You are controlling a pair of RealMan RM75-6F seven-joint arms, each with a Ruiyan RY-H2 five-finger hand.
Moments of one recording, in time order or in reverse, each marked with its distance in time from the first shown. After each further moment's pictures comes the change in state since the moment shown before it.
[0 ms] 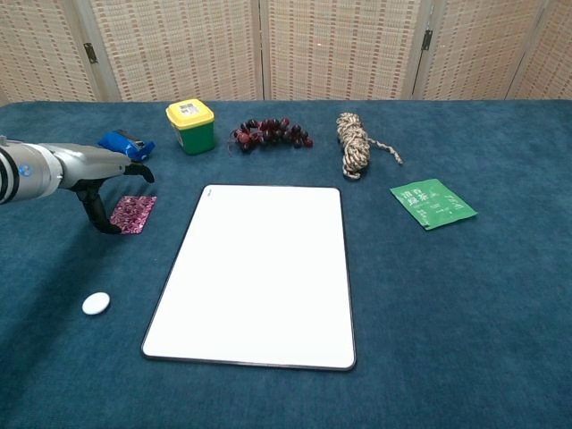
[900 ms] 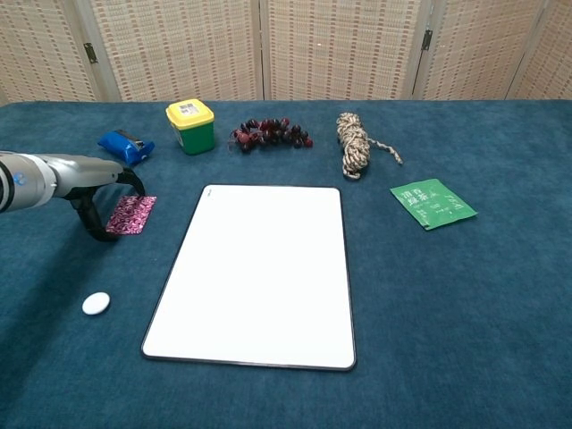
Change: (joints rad) left arm -0.017 -0.012 0.057 0.019 -0.032 0.019 -0.084; right arm -0.004 -0.006 0.000 0.022 -0.006 0.008 0.021
